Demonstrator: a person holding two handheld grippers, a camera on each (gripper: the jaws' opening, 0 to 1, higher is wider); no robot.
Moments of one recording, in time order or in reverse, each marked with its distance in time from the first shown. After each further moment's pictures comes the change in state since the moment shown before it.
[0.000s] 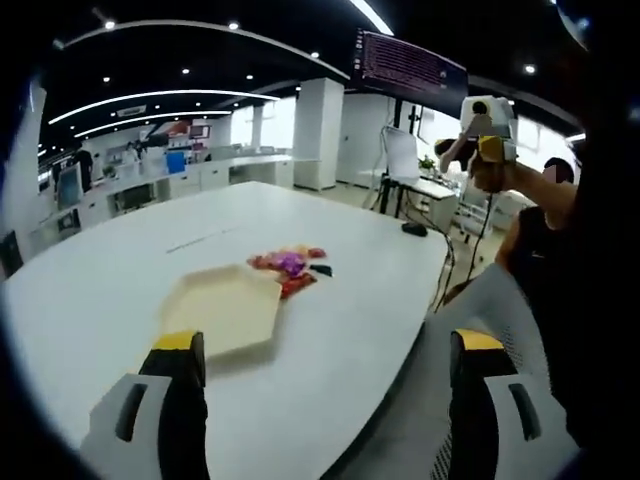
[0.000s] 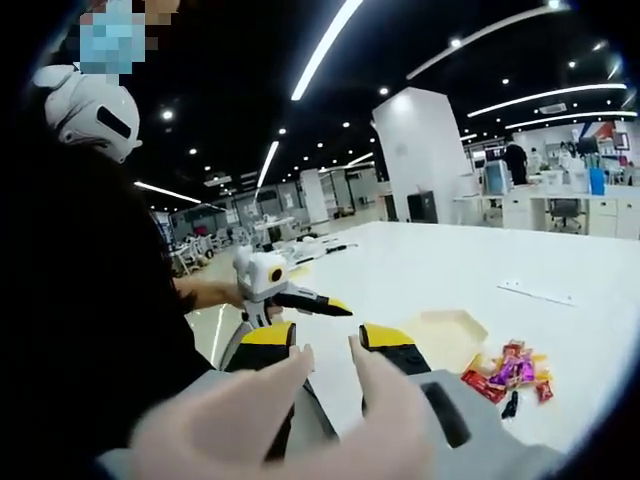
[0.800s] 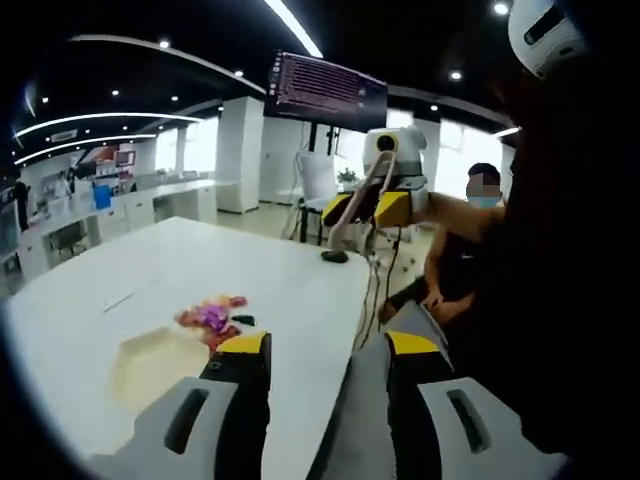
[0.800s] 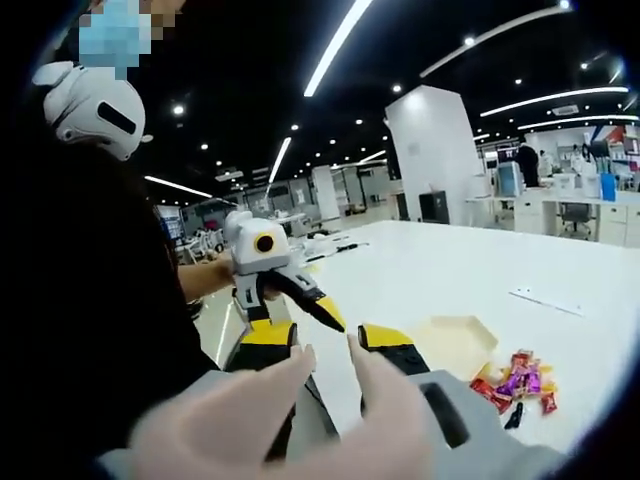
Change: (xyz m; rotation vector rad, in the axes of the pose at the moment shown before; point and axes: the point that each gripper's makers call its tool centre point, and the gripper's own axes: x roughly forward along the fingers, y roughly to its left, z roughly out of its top) left arm -0.007 -0.073 0.061 0.107 -0.058 -0.302; right arm 0.008 0.007 0.006 -0.023 0.016 0.044
